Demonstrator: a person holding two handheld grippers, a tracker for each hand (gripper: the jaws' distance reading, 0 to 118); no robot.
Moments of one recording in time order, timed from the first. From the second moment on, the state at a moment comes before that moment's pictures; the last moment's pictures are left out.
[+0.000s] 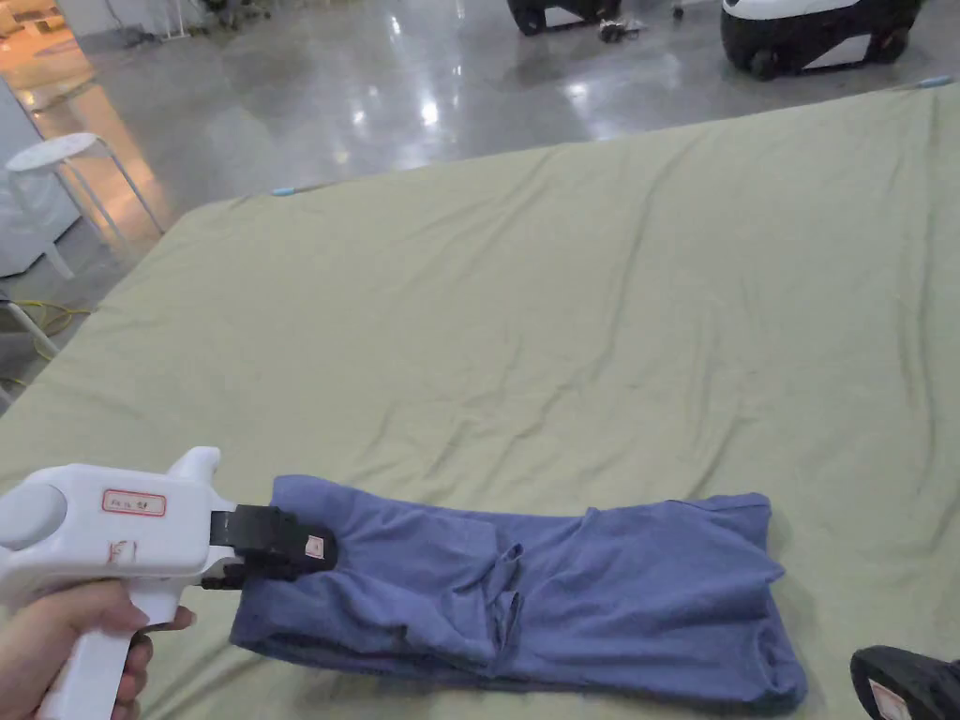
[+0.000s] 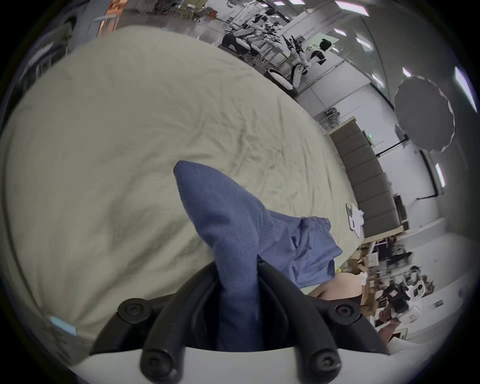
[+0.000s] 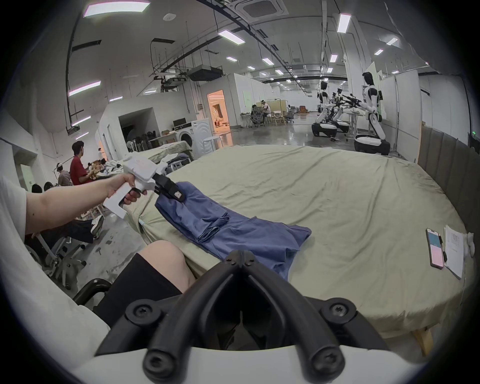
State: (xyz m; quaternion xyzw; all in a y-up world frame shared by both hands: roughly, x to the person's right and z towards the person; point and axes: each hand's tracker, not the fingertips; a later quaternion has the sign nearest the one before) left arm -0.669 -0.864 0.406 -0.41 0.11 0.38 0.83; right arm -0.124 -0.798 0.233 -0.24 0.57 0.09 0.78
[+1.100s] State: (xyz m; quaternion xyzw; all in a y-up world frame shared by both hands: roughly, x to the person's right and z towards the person) left arm -0.426 -0.862 0.198 -0.53 0.11 0.12 0.83; right arm -0.007 -0.812 0.199 -0.23 0.52 0.01 0.82
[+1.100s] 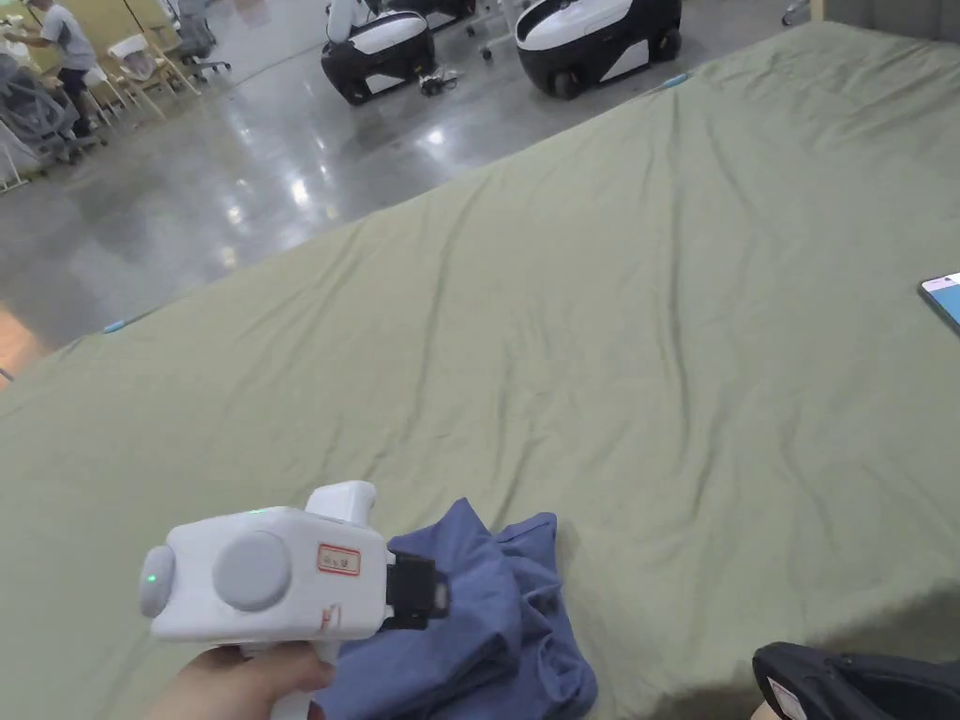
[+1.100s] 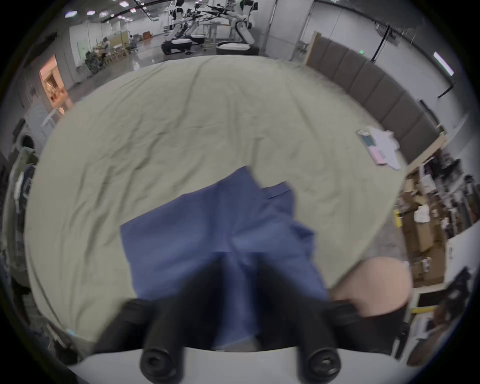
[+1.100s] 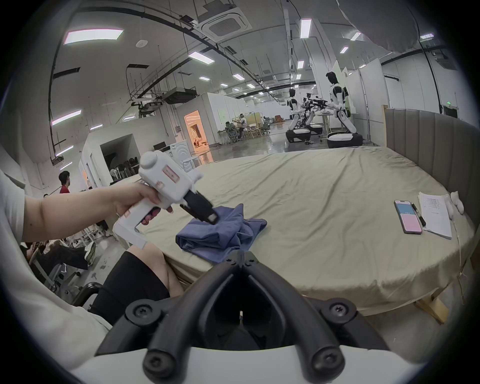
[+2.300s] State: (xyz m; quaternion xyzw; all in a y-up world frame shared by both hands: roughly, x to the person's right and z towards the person) left arm -0.541 -0.868 0.355 -0.33 -0.01 0.39 0.86; right arm -0.274 -0.894 0.103 -0.43 0.52 0.07 0.73
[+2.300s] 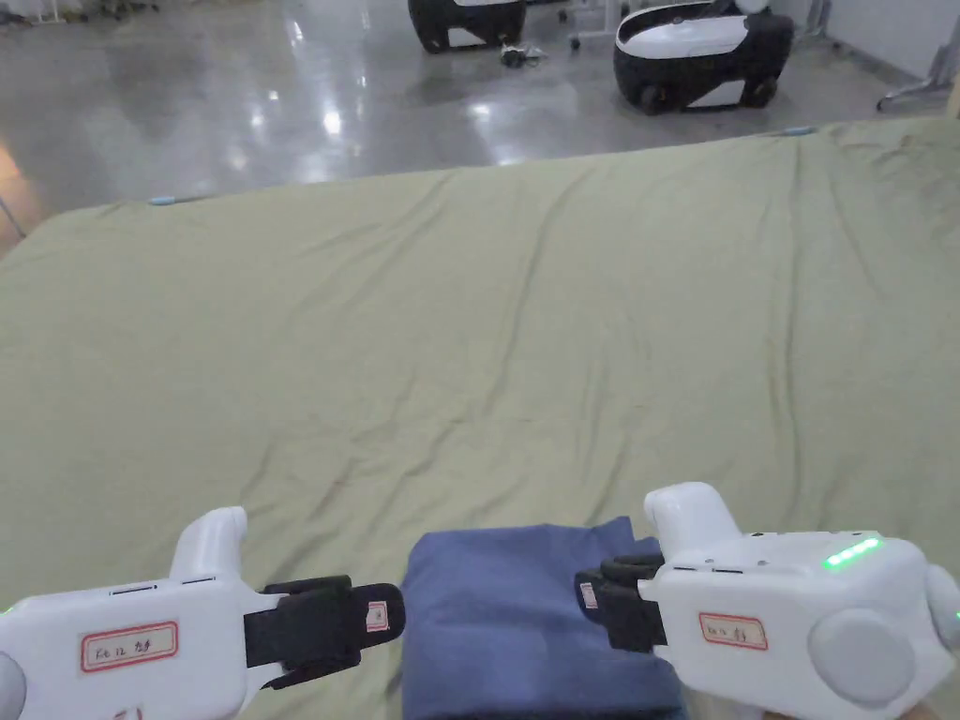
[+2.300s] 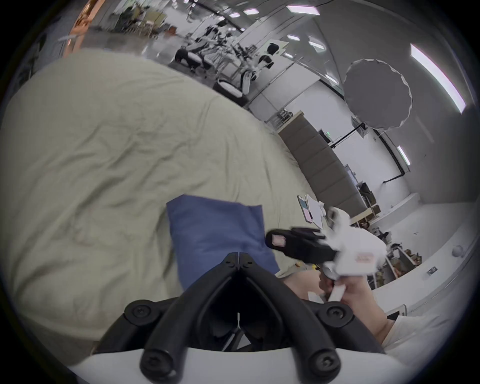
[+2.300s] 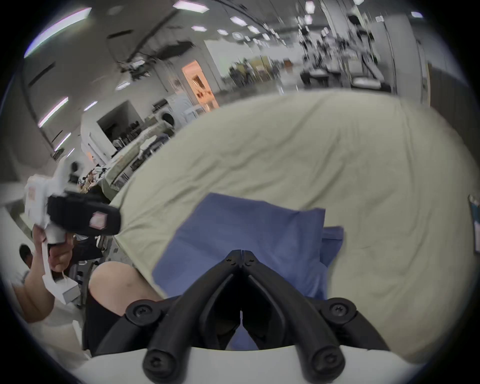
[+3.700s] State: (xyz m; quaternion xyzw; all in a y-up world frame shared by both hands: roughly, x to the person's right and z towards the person) left arm -0.775 -0.838 0.445 -0.52 0.18 0.21 0.81; right arm -0.232 -0.837 0.156 -0.43 0.55 -0.03 0.71
